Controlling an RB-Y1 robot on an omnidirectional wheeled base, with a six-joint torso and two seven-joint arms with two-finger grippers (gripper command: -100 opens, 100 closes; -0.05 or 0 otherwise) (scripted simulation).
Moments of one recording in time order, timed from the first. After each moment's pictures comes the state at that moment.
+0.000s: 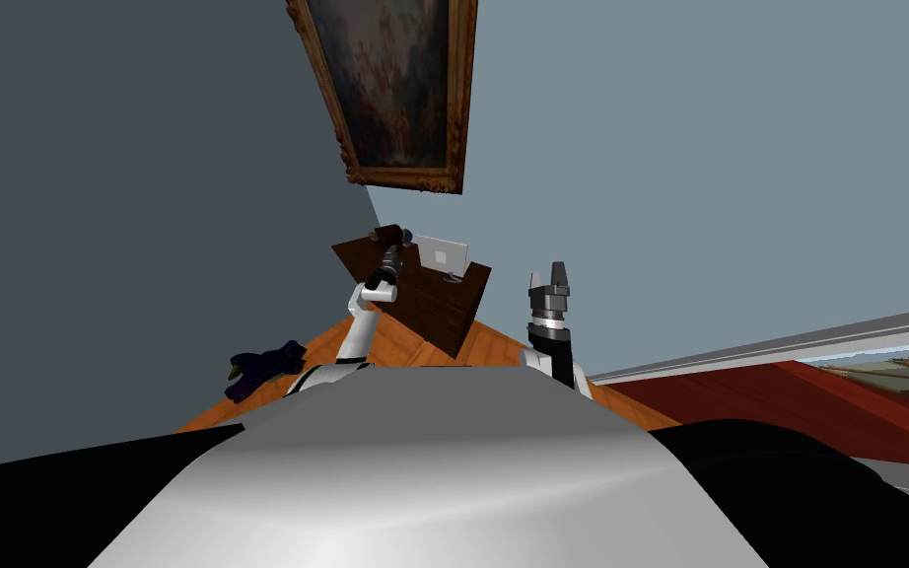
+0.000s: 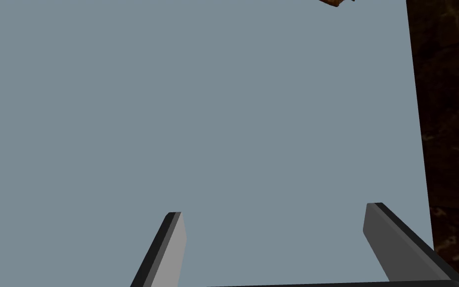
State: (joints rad) left arm -0.36 0.19 0.13 -1.56 -0.01 0.29 0.18; right arm 0.51 -0.02 -0.06 -2.35 0.12 -0.40 -0.05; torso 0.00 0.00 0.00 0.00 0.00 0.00
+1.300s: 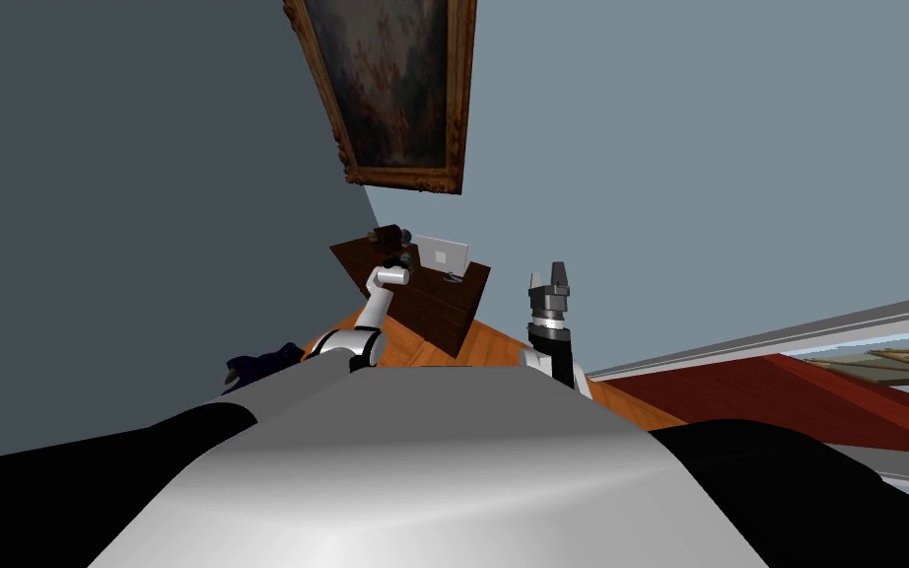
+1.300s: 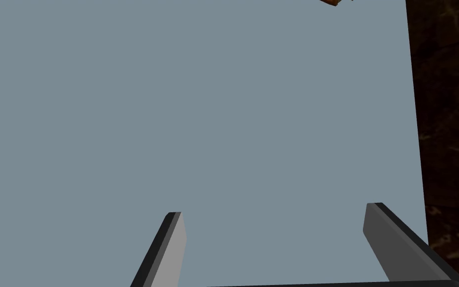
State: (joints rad) left arm -0.66 0.18 0.14 -1.21 0.07 0.59 0.20; right arm 0.51 -0.02 -0.06 -2.35 0.12 -0.40 -0.05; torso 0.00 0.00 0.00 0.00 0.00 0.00
